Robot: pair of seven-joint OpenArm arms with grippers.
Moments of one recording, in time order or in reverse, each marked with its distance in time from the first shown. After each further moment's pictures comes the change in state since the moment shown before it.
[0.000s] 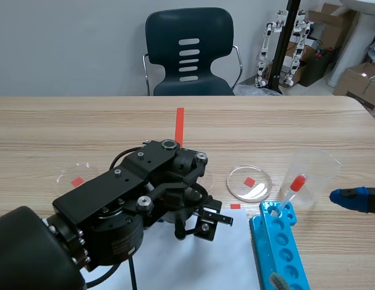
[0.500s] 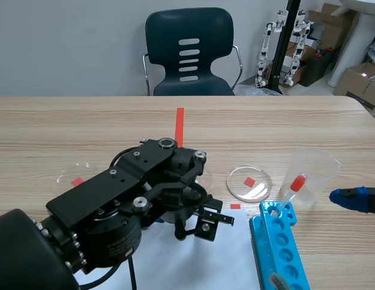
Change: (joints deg) left arm 0.8 -0.6 0.0 2.5 0.0 0.0 1.0; right arm 0.0 0.0 0.0 0.0 0.0 0.0 0.0
